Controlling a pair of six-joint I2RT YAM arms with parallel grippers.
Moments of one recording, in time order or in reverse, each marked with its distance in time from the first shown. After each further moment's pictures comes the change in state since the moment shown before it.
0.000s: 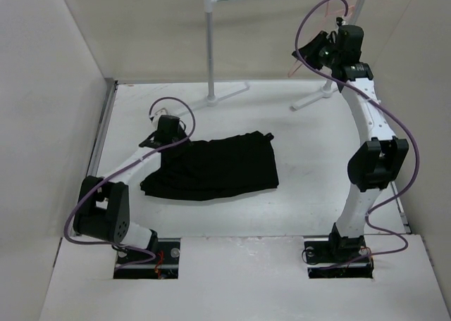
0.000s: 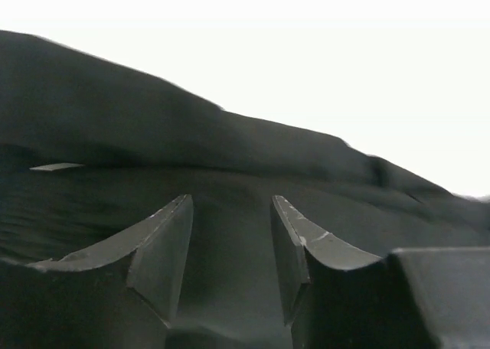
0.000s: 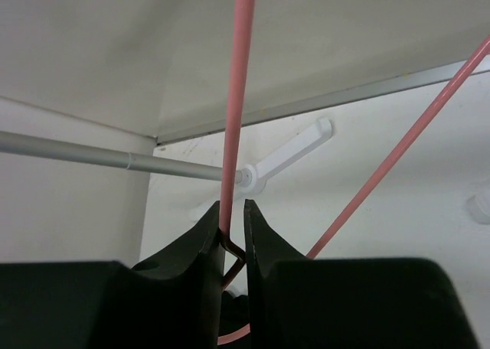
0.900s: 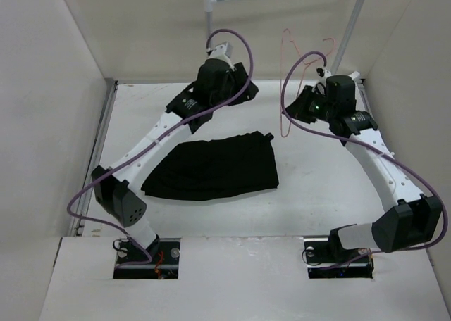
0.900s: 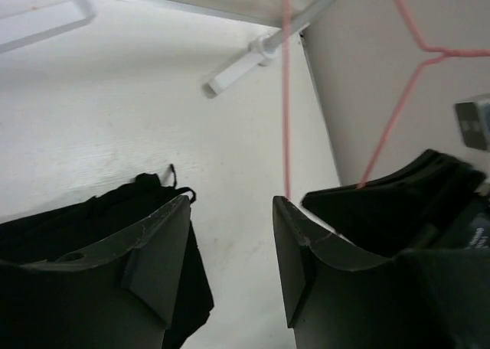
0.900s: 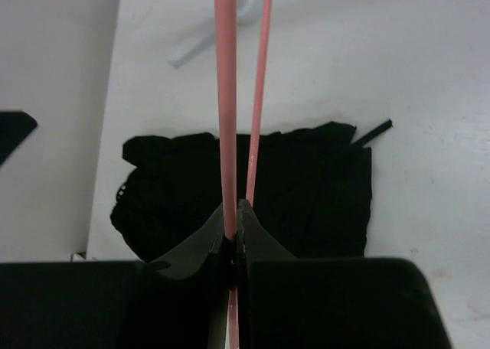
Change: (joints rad) left arm -0.424 0.158 0.878 -0.224 0.092 0.033; right arm 0.167 -0.575 -0.681 -0.071 0.020 -0.134
